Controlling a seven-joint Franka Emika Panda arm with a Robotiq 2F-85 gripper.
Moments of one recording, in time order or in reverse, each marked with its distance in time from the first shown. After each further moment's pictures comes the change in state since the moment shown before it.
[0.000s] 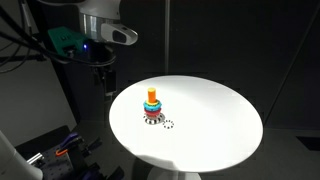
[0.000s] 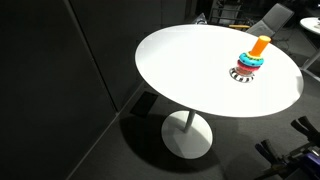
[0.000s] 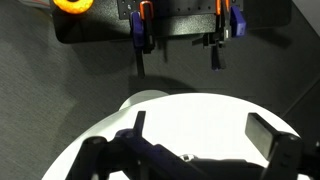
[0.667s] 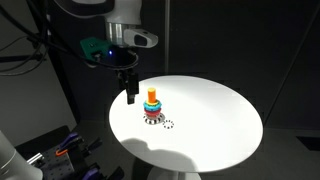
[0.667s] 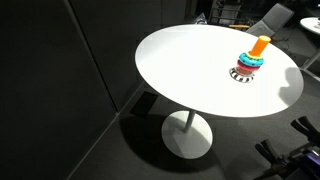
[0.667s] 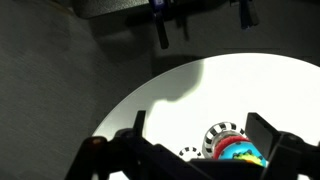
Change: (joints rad) arm -0.030 0.182 0.024 0.079 -0.037 0.182 0.126
